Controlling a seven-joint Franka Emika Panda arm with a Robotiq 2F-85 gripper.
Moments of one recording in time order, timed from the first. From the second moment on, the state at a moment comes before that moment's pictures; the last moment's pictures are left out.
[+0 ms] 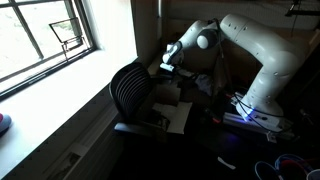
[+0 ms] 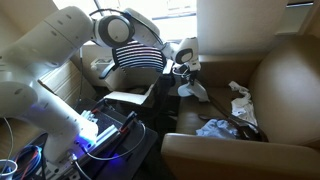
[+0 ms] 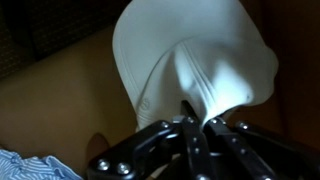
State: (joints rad) arm -0.19 1.31 -0.20 -1.18 0.23 2.44 1.20
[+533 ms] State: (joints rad) arm -0.23 0.94 -0.05 -1.37 0.30 2.55 0.91
